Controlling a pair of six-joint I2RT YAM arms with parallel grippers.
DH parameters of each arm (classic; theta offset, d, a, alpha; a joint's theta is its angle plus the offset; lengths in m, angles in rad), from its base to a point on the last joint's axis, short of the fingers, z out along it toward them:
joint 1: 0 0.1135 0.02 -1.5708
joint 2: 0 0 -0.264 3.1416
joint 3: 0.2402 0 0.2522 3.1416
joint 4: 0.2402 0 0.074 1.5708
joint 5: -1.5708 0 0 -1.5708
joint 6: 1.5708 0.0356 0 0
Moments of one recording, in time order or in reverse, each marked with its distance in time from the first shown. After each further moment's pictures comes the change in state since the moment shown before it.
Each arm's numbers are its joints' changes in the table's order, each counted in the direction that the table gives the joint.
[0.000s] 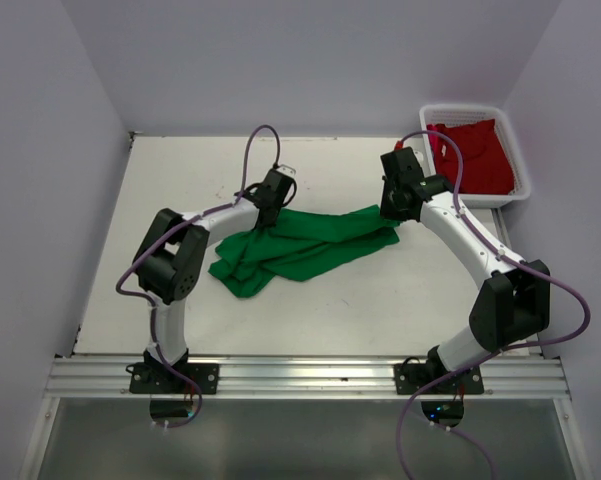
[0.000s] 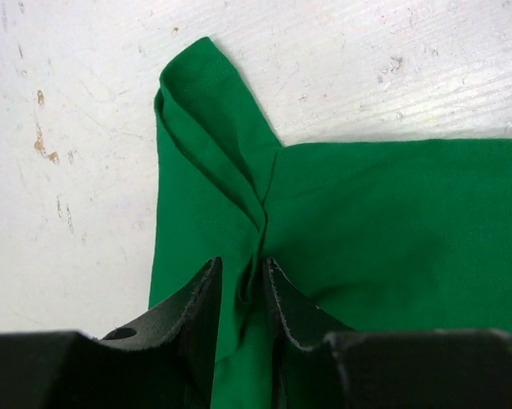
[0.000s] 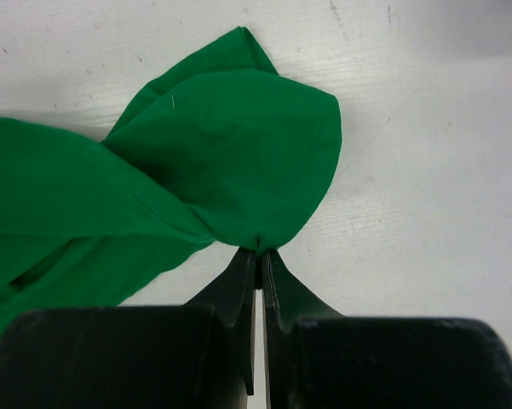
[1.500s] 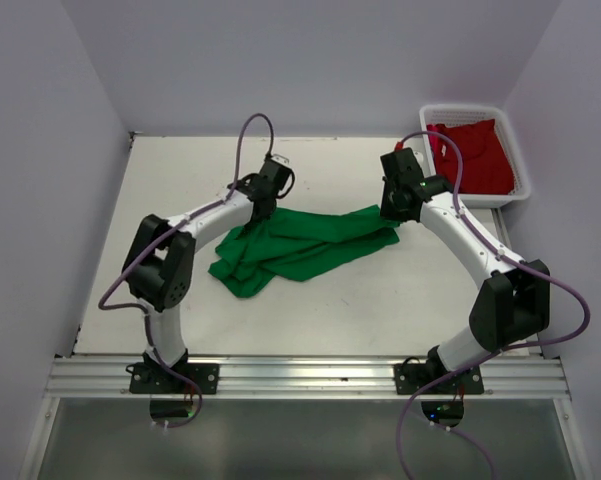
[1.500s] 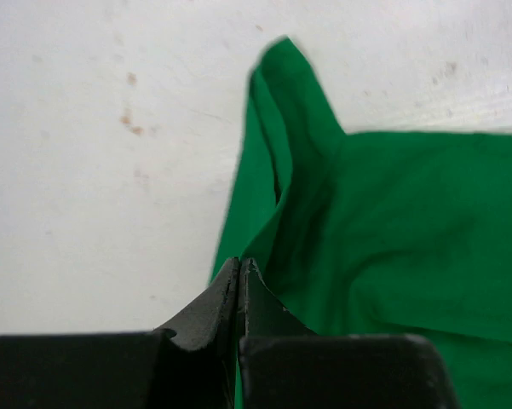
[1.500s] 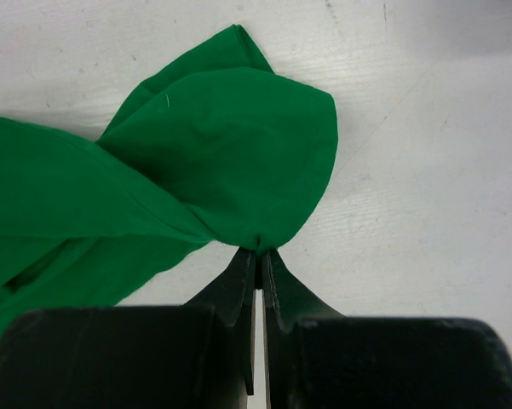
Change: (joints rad) left arm 0.000 -0.060 0.040 0.131 0.071 -0.030; right arm 0.000 0.000 -0.005 0.001 -0.006 0.000
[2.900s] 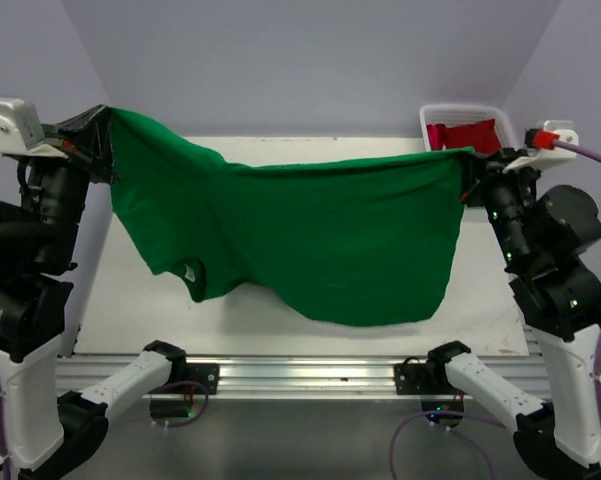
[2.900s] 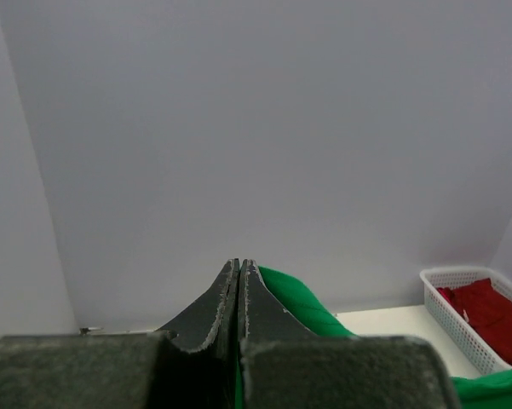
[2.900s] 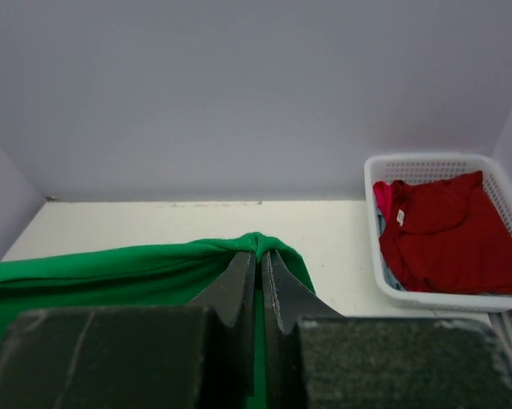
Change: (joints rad) left arm 0.203 -0.995 0.439 0.102 -0.303 0.062; right arm 0.001 -0.700 0.180 -0.190 0.050 -0.298
